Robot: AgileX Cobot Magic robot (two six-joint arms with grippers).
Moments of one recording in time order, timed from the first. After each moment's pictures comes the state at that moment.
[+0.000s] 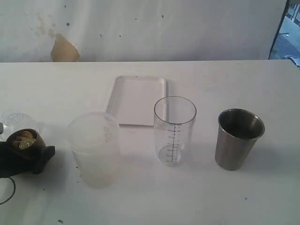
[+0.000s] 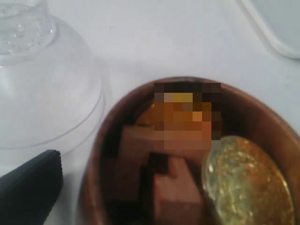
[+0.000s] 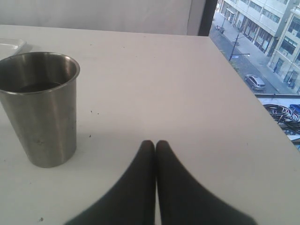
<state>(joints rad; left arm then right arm) 0.07 1.92 -0.32 0.47 -0.97 -0.27 -0.05 0.01 0.00 -0.05 0.34 -0.07</state>
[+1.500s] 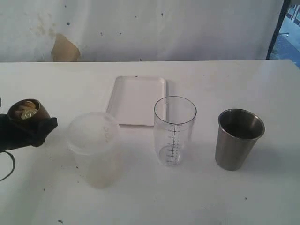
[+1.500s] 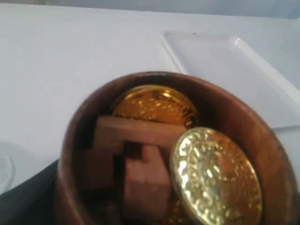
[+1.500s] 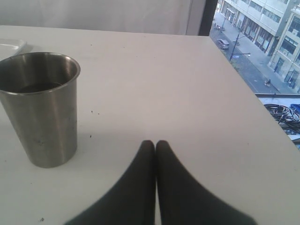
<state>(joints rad) 0.07 1.80 -0.42 0.64 -0.98 -0.41 -0.05 0.01 0.00 -0.05 0.34 -0.07</state>
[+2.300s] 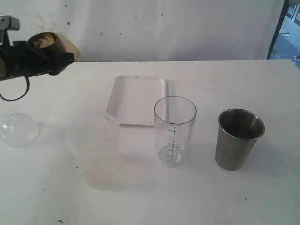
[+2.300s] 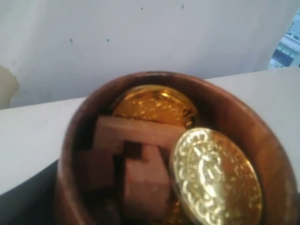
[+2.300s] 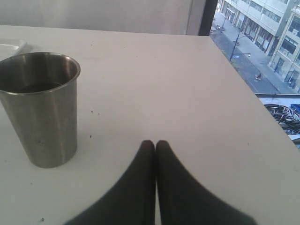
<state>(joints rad) -0.02 1.77 -0.99 1.06 -0.63 -0.98 -0.05 0.01 0.00 -0.05 0.34 -0.07</state>
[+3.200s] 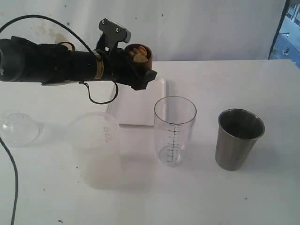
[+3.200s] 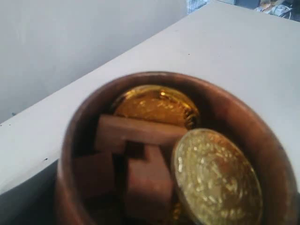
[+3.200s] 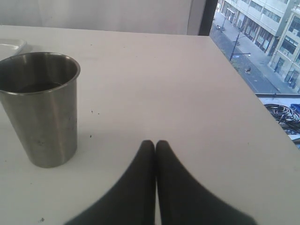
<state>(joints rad) -0.46 2.00 -1.34 1.17 -0.37 -0.94 -0.05 0.01 0.00 -0.05 0.34 -0.07</state>
